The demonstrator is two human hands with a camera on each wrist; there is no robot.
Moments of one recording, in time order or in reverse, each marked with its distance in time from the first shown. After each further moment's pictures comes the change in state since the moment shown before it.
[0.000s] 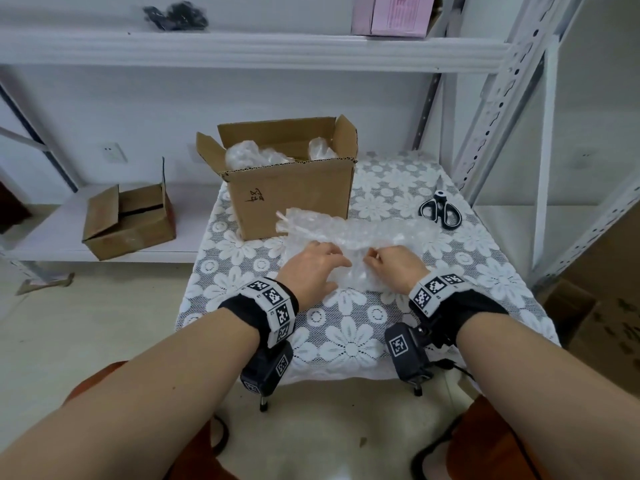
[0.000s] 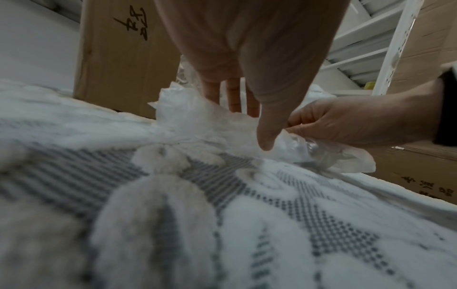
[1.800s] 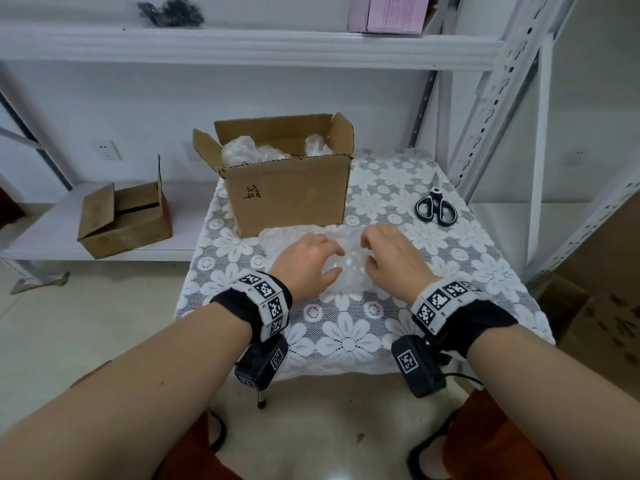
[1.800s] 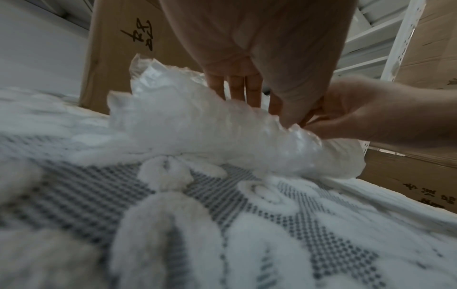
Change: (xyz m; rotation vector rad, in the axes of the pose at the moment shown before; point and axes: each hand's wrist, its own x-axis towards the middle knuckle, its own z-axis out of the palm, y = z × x) left_hand 0.001 -0.005 0.000 0.005 0.155 0.018; right_hand -0.023 -0.008 -0.003 -0.148 0.336 -0.293
